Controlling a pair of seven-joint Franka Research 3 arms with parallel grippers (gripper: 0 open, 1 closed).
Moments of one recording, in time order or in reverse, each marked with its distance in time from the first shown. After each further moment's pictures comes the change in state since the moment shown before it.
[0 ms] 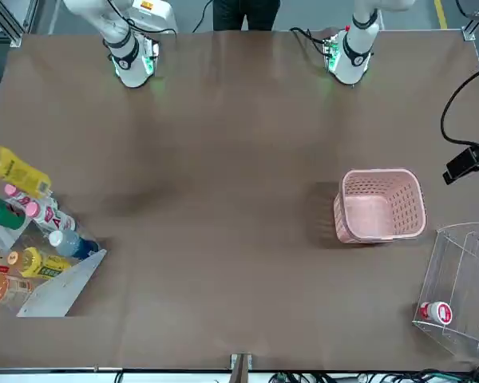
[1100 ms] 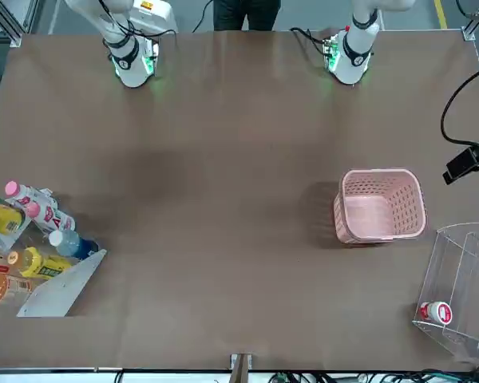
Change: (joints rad) left arm 0.000 0.000 0.000 0.000 0.000 0.000 0.000; right arm -0.147 0.252 -0.037 0.138 0.085 0.100 -0.003
